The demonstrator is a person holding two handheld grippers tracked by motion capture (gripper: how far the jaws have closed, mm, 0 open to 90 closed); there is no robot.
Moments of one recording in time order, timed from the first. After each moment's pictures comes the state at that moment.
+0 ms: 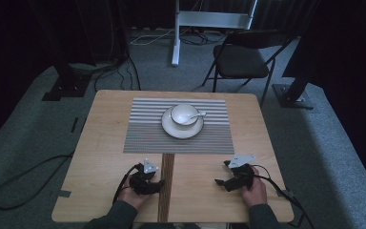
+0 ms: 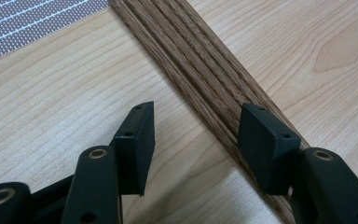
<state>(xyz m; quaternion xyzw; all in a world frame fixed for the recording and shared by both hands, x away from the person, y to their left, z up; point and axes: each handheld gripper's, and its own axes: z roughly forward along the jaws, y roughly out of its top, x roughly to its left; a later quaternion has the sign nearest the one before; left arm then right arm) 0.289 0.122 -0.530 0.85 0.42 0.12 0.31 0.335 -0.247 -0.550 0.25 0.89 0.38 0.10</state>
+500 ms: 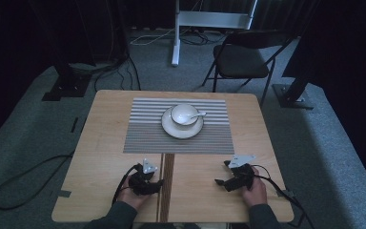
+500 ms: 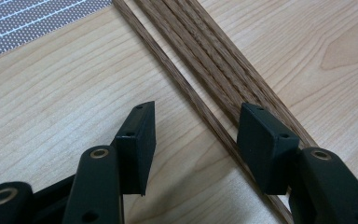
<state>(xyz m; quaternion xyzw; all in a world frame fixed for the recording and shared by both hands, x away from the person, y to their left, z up) 0.288 0.124 -0.530 0.84 0.43 0.13 0.31 0.335 -0.247 -0.550 0.25 0.89 0.38 0.10</state>
